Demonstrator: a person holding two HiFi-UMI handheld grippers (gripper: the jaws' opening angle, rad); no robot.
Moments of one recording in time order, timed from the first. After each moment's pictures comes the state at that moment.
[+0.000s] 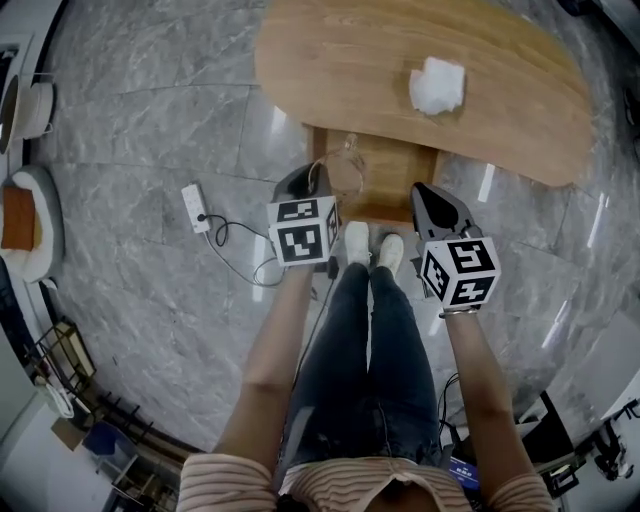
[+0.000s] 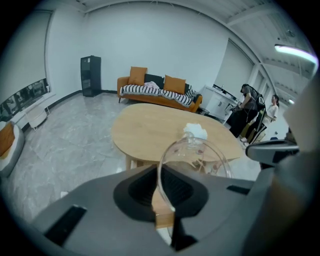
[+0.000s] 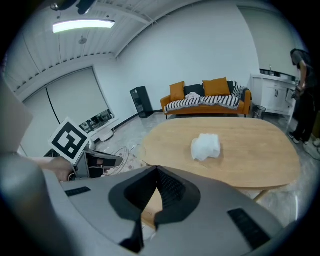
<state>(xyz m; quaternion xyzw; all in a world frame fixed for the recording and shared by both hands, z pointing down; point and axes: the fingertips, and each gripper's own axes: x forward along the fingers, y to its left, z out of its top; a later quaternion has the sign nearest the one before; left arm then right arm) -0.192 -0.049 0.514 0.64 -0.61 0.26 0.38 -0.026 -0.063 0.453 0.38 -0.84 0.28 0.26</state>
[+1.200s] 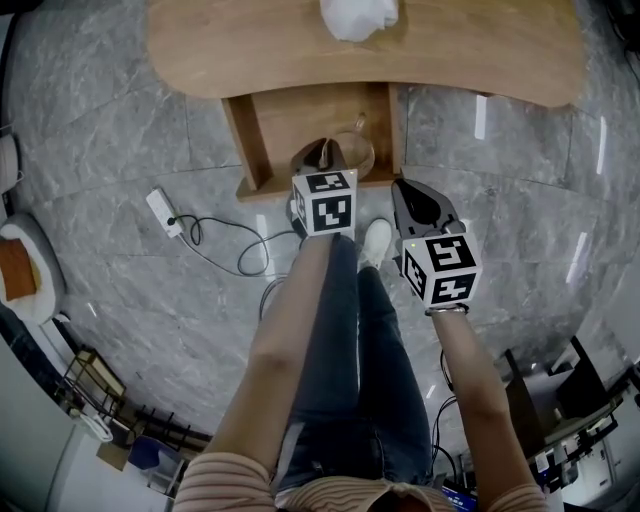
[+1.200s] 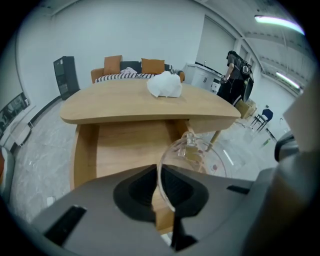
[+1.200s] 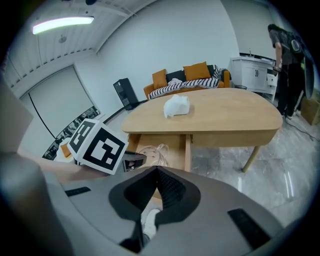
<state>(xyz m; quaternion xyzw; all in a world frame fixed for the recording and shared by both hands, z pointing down) -0.034 -0.032 0.675 0.68 -0.55 0.34 0.36 0.076 0.016 0.575 0.42 -0.79 0.34 0.29</state>
